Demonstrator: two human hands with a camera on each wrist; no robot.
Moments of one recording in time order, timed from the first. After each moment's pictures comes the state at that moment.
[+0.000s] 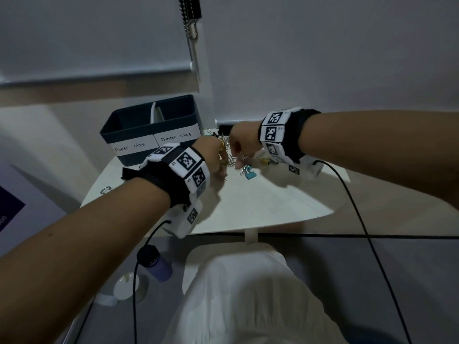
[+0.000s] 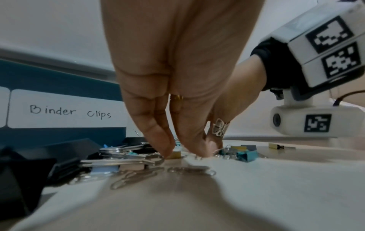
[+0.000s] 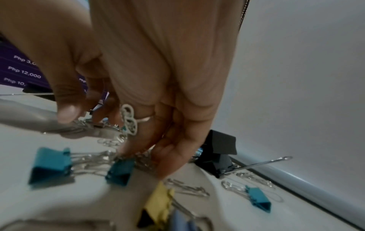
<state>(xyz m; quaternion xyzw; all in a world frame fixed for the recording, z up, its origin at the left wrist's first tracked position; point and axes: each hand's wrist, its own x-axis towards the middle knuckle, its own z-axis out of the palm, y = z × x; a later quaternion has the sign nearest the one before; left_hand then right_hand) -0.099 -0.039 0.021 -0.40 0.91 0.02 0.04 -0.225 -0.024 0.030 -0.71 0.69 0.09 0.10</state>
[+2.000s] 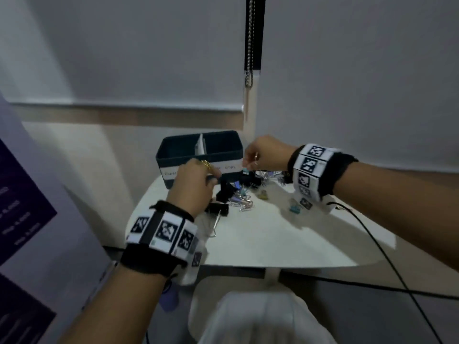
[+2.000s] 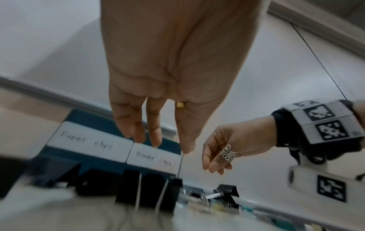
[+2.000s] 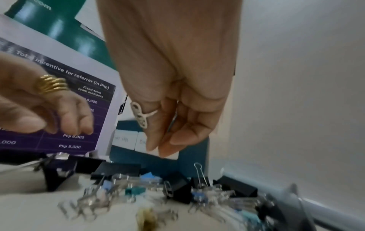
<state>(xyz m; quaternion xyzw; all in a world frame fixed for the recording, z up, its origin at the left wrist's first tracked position) 0.018 -0.050 0.030 -0.45 0.84 0.12 -0.29 -0.173 -0.041 0.074 -0.73 0.67 -0.09 0.07</state>
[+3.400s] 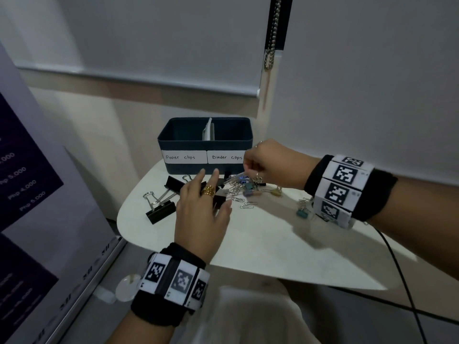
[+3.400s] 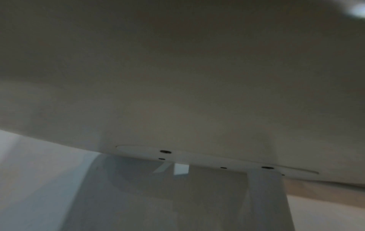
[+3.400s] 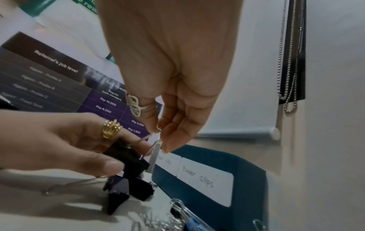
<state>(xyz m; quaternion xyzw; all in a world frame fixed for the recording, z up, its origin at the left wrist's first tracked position) -0.001 -0.008 -0.043 -0.54 0.76 0.10 -0.35 -0.168 -0.030 0.057 -0.82 0.56 -0.05 0.01</state>
